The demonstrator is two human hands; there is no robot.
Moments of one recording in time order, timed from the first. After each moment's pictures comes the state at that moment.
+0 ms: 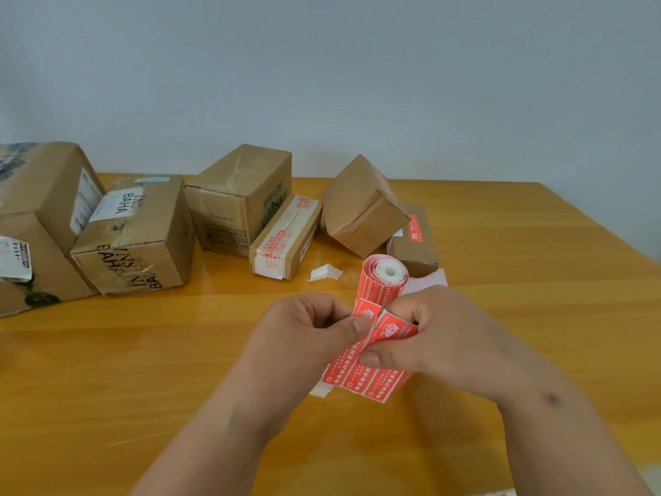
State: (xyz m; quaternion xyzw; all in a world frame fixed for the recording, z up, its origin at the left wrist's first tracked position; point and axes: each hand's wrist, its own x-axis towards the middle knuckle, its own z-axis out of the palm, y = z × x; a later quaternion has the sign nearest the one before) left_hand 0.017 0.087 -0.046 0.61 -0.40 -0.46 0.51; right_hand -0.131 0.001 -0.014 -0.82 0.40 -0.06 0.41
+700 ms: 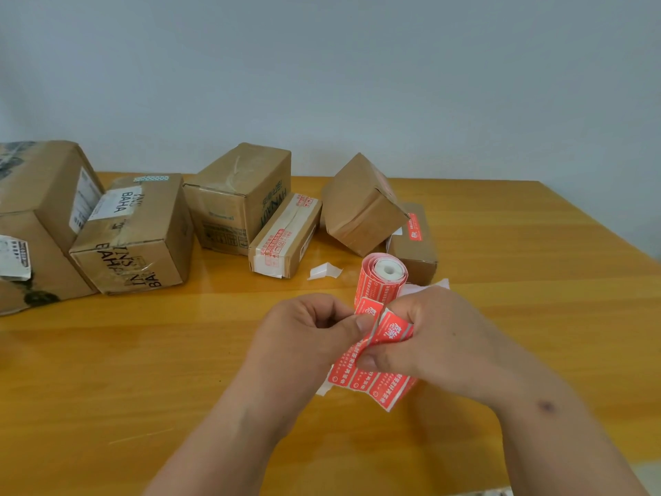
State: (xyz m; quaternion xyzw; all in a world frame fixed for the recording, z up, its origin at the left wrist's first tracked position) left_hand 0.008 0.086 -0.044 0.62 -0.36 -0.45 0.53; right_hand -0.128 0.009 -0.010 -0.83 0.41 -0.06 0.37
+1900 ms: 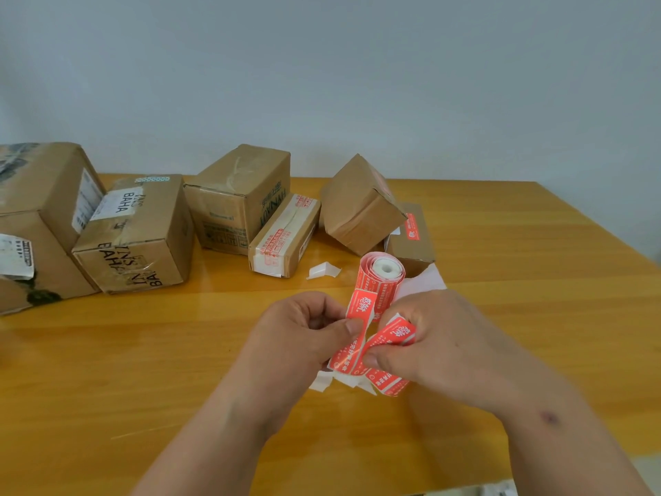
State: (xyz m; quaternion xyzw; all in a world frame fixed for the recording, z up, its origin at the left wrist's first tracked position) left_hand 0.015 0.089 -0.051 0.62 -0.38 -0.46 0.51; right_hand -0.135 0.013 -0.014 -0.85 0.42 -0.06 0.31
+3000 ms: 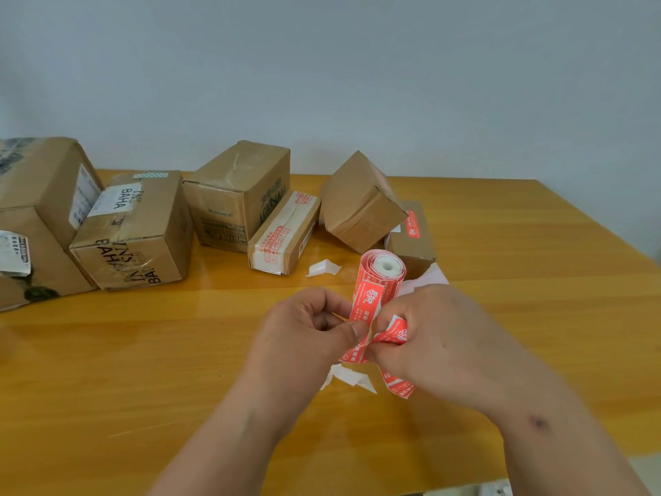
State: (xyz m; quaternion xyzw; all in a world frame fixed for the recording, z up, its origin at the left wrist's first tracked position) left_hand 0.007 0.085 -0.057 0.64 -0.39 -0.40 0.53; right_hand -0.129 0.016 -0.013 -0.91 0.39 -0.05 0.13
